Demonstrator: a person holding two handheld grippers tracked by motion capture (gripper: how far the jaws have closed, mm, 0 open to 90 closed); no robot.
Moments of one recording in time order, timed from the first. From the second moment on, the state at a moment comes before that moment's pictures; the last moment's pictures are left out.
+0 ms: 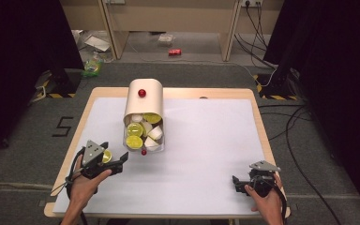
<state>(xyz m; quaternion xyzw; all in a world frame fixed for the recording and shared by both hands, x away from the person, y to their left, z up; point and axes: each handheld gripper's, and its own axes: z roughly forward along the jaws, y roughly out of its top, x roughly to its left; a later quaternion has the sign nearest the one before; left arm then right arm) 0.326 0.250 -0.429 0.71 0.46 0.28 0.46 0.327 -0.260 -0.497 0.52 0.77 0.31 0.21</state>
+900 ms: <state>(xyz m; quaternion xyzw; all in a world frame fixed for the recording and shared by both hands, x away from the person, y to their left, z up) 0.339 0.246 -0.424 0.69 0.47 0.28 0.47 0.327 -0.260 -0.497 0.52 0.77 0.31 0.21</state>
